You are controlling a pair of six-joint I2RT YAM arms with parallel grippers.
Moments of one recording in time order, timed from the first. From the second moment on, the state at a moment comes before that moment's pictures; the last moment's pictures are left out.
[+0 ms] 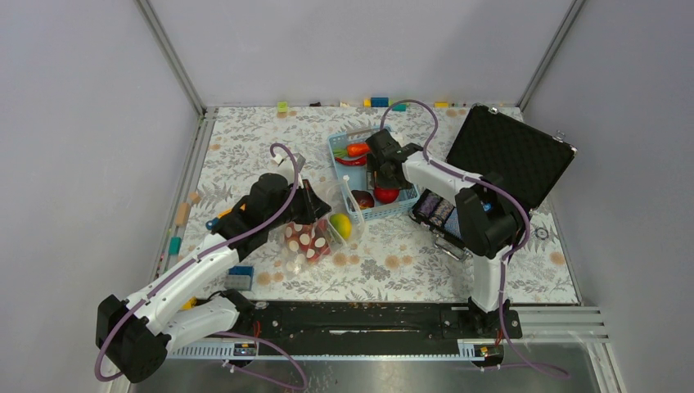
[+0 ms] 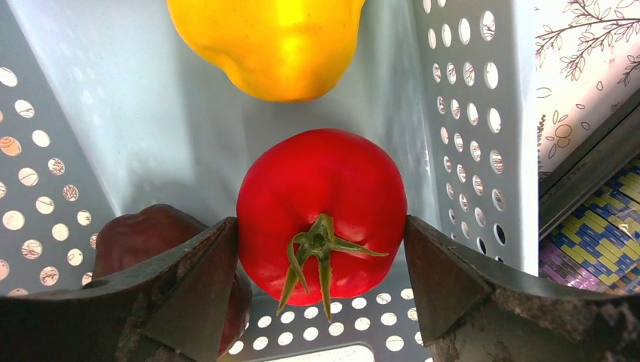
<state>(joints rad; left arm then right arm) -0.62 0.98 0.77 -0.28 0.13 -0.63 0.59 1.97 1.49 -0.62 0.27 0.51</state>
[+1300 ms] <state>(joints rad) -0.62 0.97 0.76 -0.27 0.15 -0.63 0.69 1.58 1.04 -0.05 -0.43 0.74</state>
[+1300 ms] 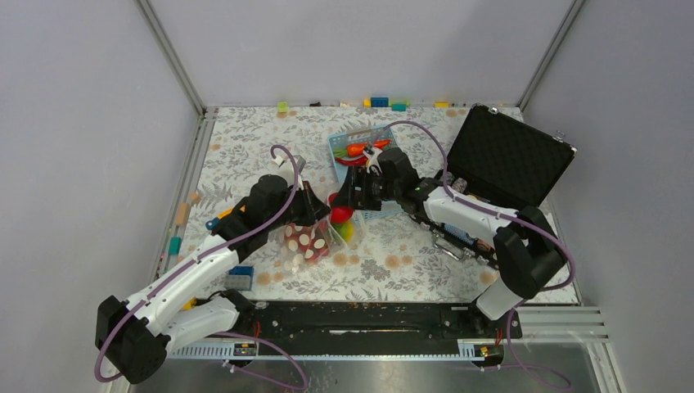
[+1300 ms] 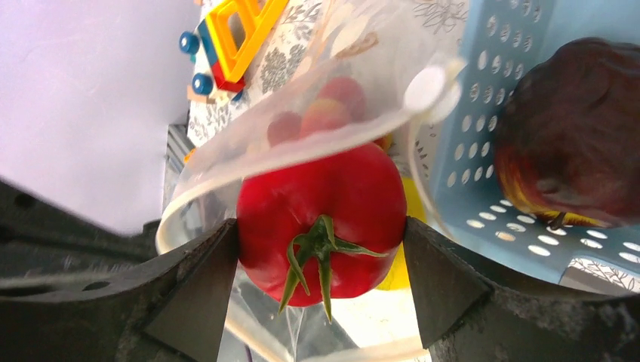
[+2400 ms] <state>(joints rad) -0.62 0.96 0.75 -0.26 0.15 -0.65 0.76 1.50 1.09 -0.14 -0.17 0.71</state>
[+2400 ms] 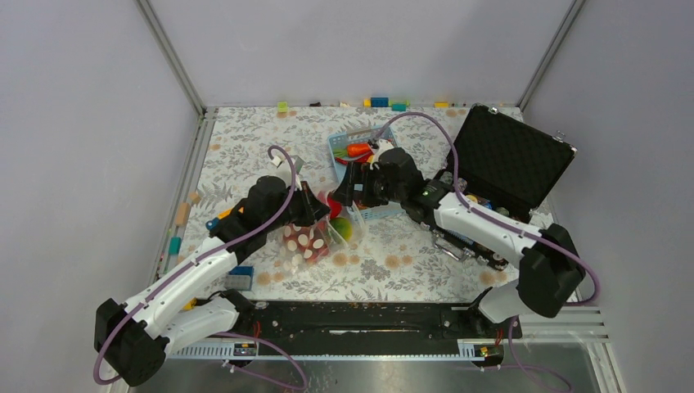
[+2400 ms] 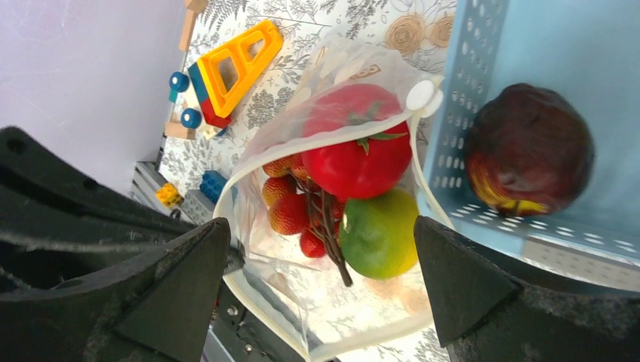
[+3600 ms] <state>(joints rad) -0.62 0.91 0.74 -0.28 0.10 -0.65 0.75 1.70 1.22 -0.31 -0.13 0.43</state>
